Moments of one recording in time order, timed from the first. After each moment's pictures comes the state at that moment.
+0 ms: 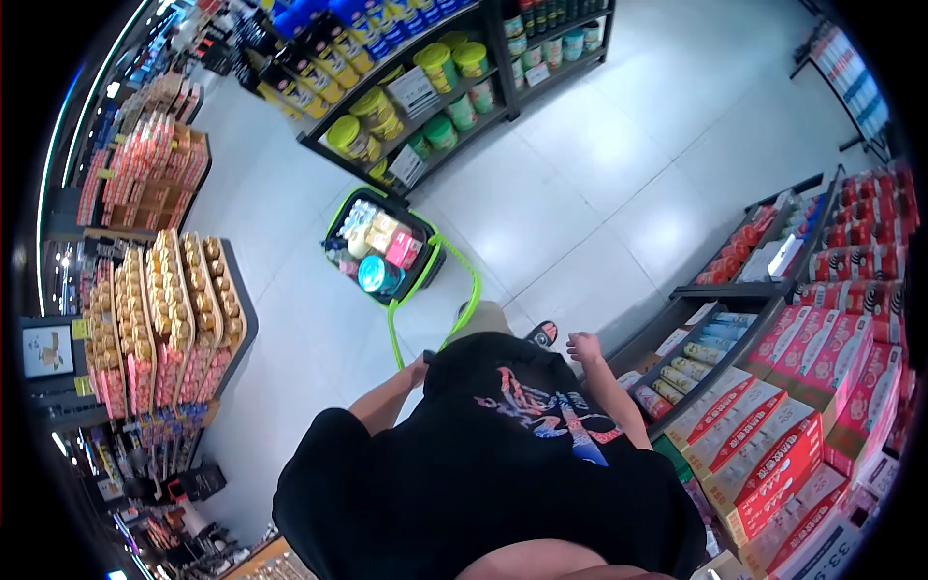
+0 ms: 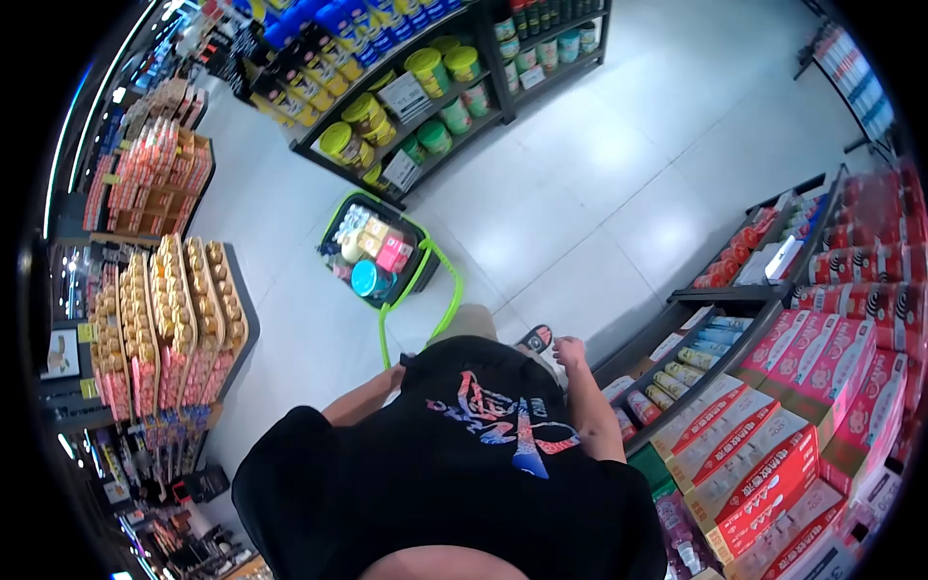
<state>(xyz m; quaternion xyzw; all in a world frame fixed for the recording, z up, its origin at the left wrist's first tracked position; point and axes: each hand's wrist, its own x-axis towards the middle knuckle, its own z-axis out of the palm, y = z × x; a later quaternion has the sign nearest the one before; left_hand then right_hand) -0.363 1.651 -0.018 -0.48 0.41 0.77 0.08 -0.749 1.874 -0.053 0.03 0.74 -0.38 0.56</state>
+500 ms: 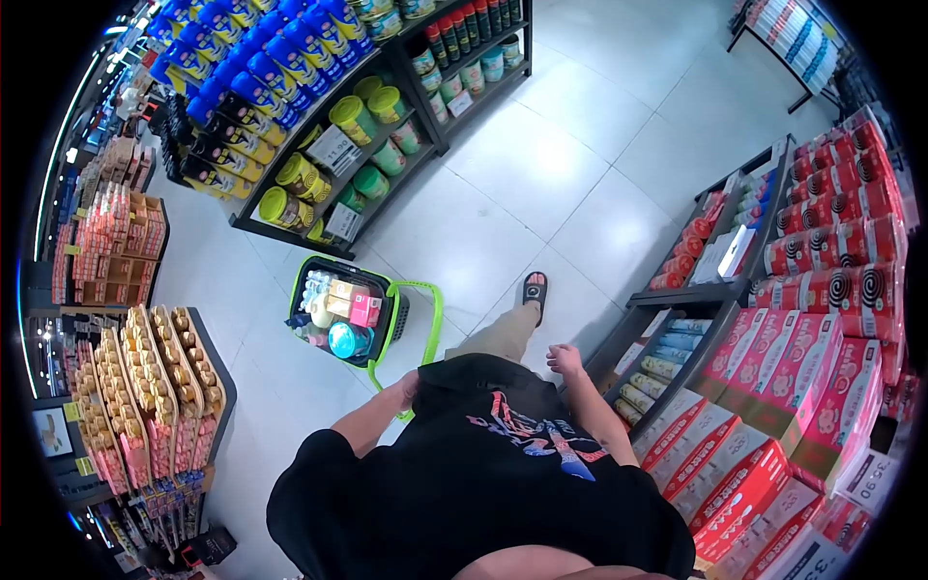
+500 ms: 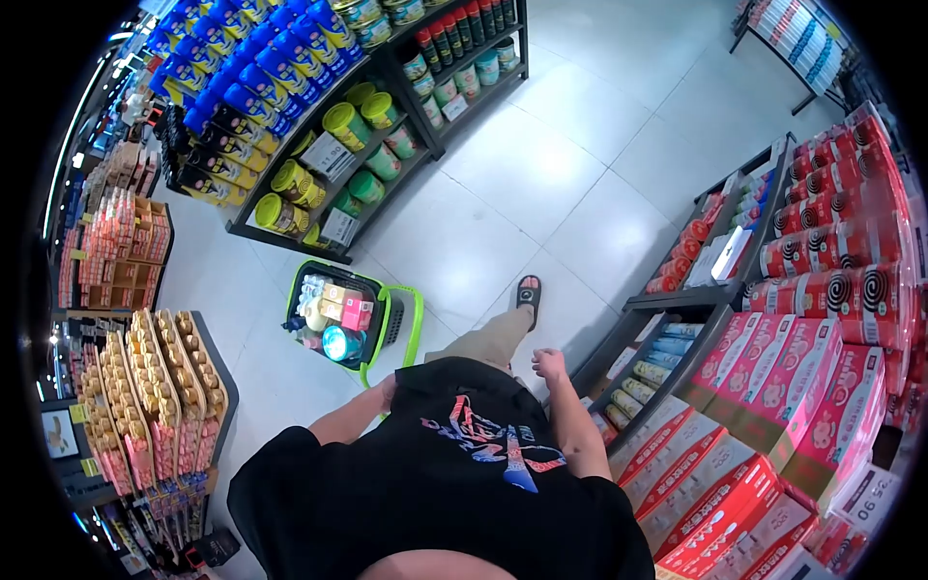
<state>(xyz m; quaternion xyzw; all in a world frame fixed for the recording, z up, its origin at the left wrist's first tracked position) -0.553 1.646 0.072 -0.51 0.24 0.81 0.17 -0.860 1.881 -0.046 0.08 0.71 -0.44 0.53</state>
